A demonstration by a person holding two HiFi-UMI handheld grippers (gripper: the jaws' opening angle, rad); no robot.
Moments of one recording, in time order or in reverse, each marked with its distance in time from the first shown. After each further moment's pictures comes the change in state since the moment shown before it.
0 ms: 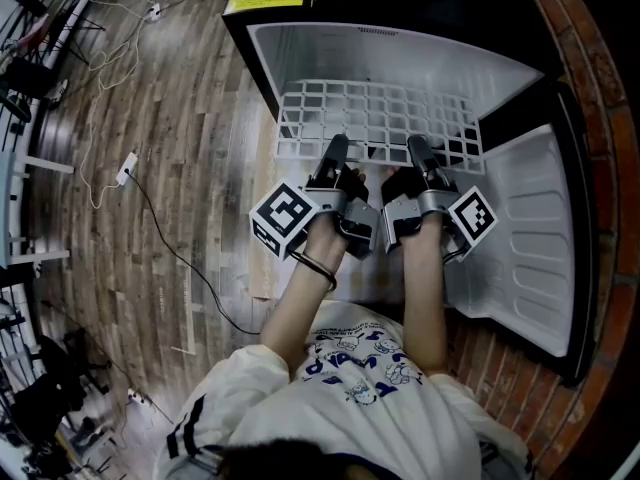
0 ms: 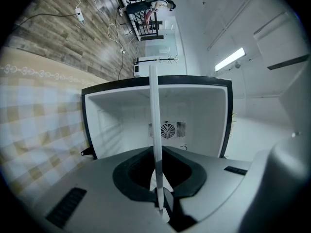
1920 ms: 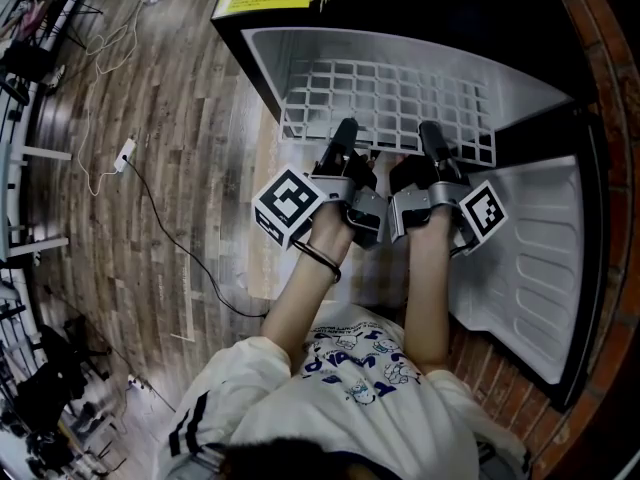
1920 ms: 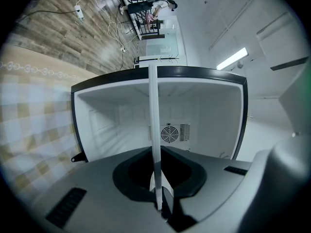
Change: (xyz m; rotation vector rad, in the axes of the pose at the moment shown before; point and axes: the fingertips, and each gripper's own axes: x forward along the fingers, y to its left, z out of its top) left arm 0.003 0.005 -0.002 -0.004 0.012 -0.013; right arm 0.001 -0.005 0.003 0.000 -0.022 0.034
